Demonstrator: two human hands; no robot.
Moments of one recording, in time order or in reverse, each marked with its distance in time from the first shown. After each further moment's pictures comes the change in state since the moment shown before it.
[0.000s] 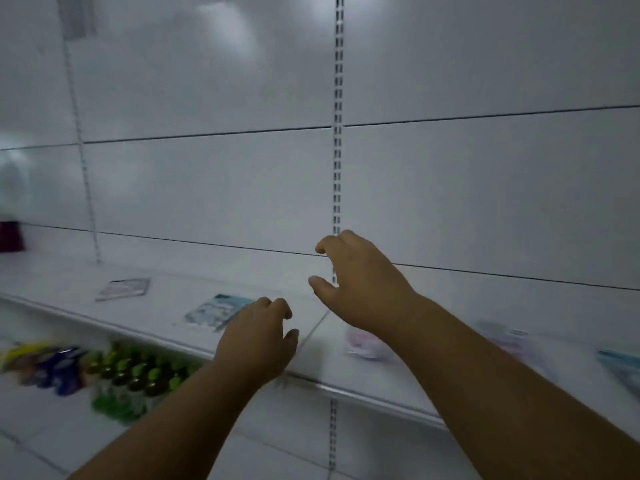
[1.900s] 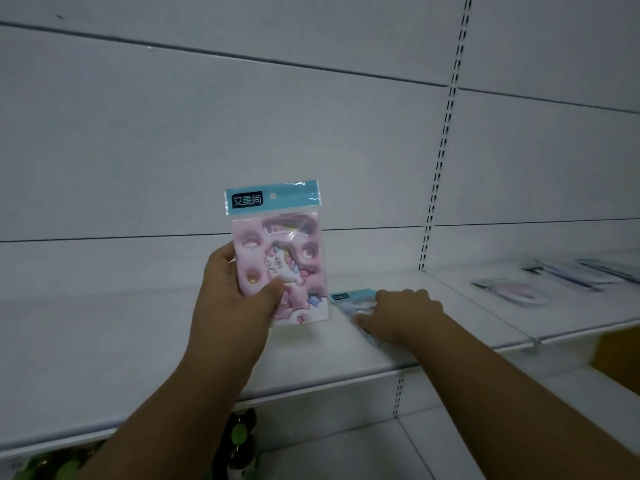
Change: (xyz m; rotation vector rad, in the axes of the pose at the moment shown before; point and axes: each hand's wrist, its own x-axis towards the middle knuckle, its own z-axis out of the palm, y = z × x) left_hand 0.167 -0.432 -0.033 -1.493 -0.256 -0.013; right_hand 0.169 -0.173 0.320 -0.567 -0.551 1.195
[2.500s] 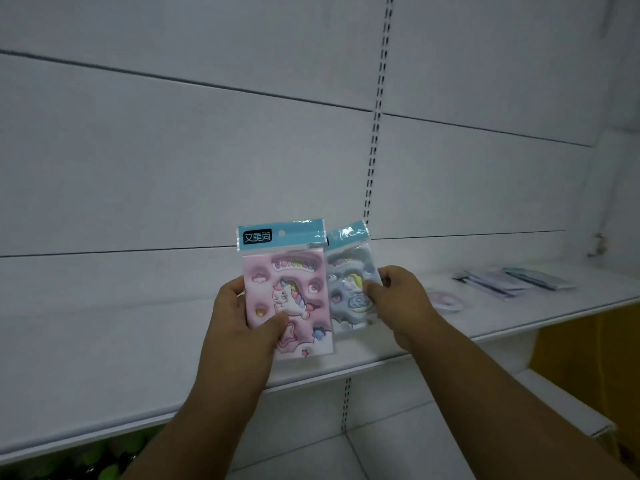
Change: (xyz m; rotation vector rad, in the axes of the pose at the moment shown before) left_hand -0.046 -0.010 0.107 -0.033 -0.093 -0.067; right_hand -0.024 0.111 -0.041 1.155 0.321 -0.007
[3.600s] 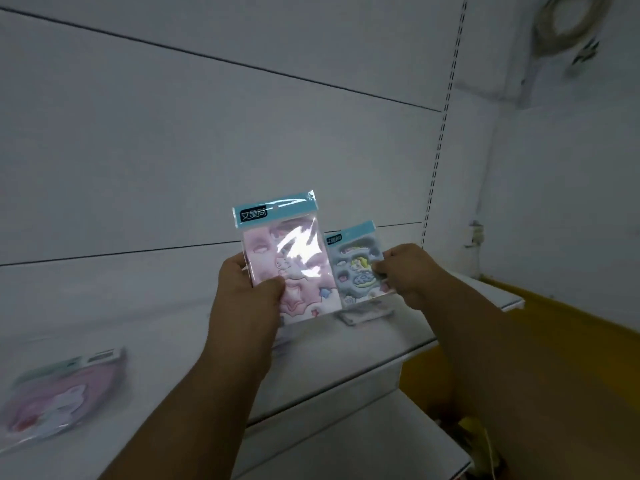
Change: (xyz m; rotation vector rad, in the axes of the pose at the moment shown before) left_hand 0.079 -0.067 0.616 -0.167 -0.069 -0.158; right_hand 0.355 0.258 -0.466 -0.158 0.045 0.206
